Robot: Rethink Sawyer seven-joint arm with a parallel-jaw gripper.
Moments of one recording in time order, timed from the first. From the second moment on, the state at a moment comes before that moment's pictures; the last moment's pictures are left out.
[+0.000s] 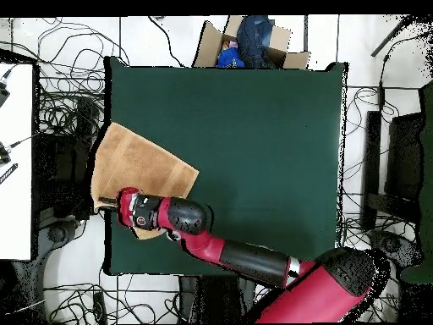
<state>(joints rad) -0.97 0.30 0.94 2.16 0.18 0.11 2.17</state>
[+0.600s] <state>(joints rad) -0.48 -0.24 0.70 2.19 -0.25 -0.19 2.17</state>
